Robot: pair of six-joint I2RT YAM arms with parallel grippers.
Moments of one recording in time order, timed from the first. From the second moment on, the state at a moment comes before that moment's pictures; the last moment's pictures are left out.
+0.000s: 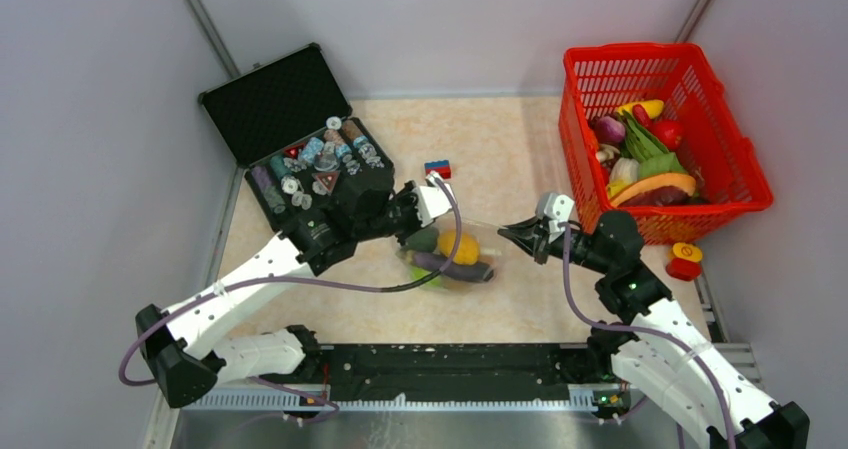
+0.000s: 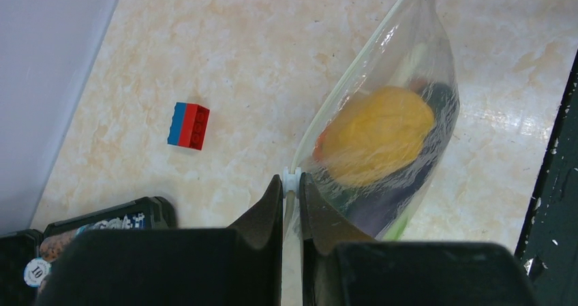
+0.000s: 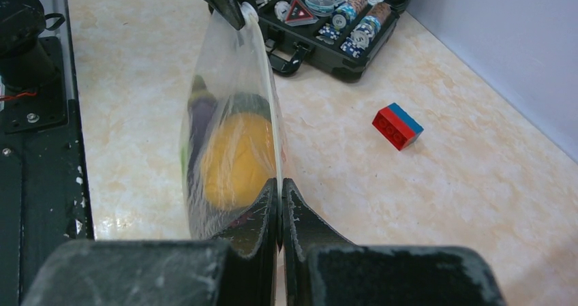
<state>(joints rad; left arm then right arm) -0.84 1.12 1.09 -0.44 0.18 0.44 0.46 0.64 0.49 0.06 -0.65 -0.20</state>
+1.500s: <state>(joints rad) -0.69 1.03 1.09 -0.60 0.11 0.43 0.46 0.60 0.48 0.06 -0.65 -0.21</state>
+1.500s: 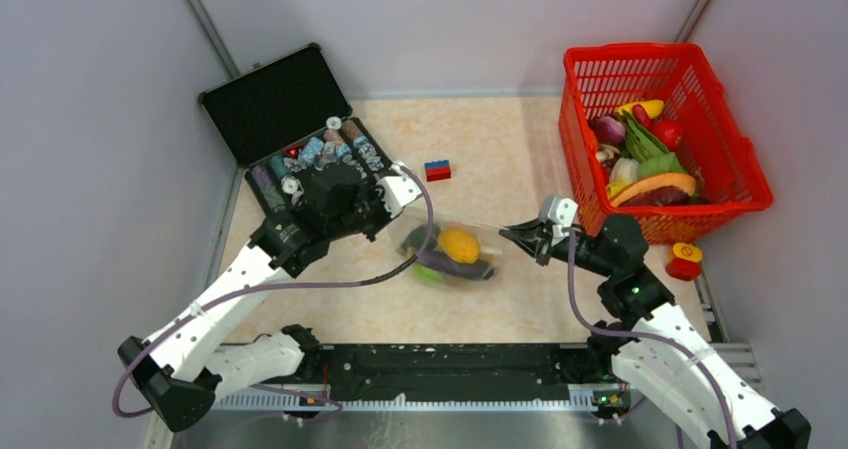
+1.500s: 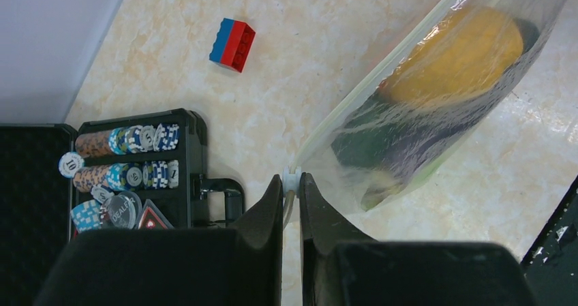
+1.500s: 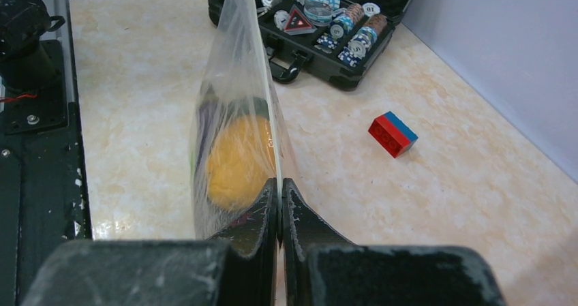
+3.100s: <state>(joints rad) -0.59 0.91 1.03 -0.69 -0.13 0.48 0.47 0.62 0.48 0.06 -0.65 -0.21</state>
